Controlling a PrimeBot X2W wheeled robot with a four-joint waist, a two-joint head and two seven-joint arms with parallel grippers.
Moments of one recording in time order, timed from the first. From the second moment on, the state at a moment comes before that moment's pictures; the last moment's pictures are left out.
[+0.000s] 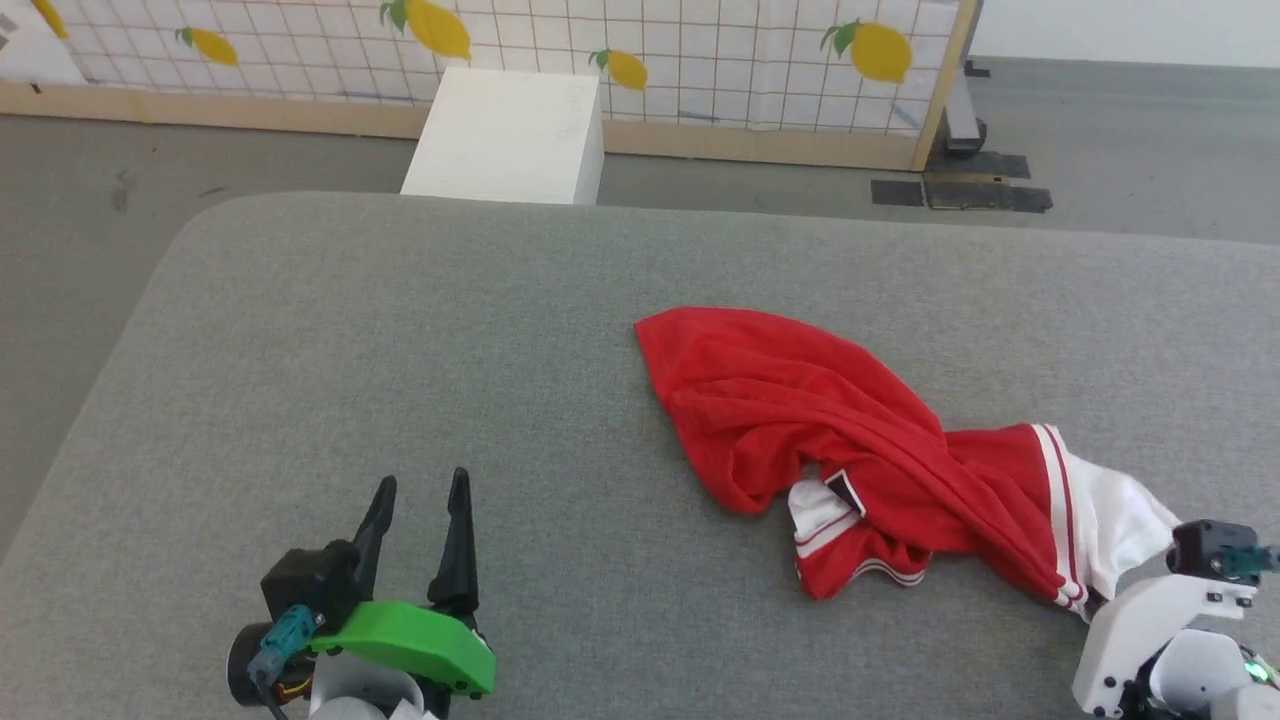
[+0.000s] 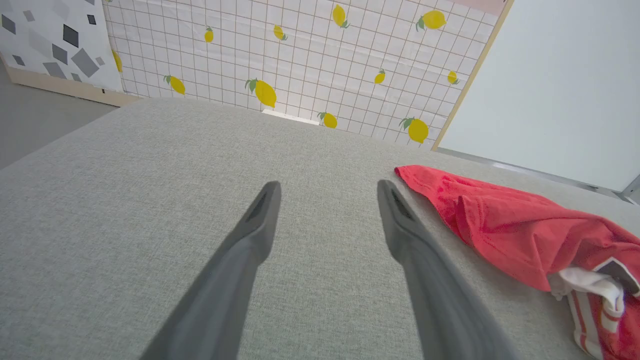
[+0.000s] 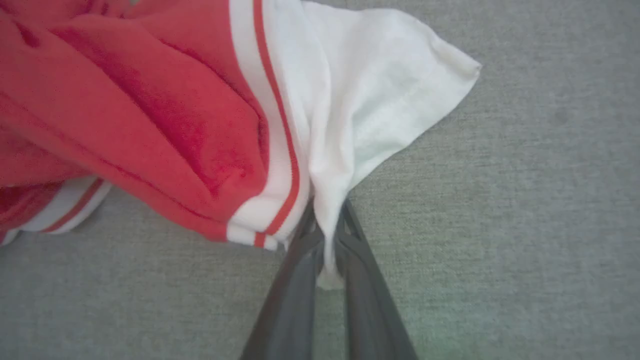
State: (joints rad) left arm -0.05 0.12 -0.19 0.20 -0.39 0.03 -0.26; right arm -0.11 -0.09 -0.29 0.44 0.12 0.13 0.39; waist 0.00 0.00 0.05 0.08
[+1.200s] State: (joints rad) left arm -0.77 0.06 -0.58 0.77 -0.40 0.03 0.70; right arm -0.10 -0.05 -0.26 0.19 0.36 0.13 0.08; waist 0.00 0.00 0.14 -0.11
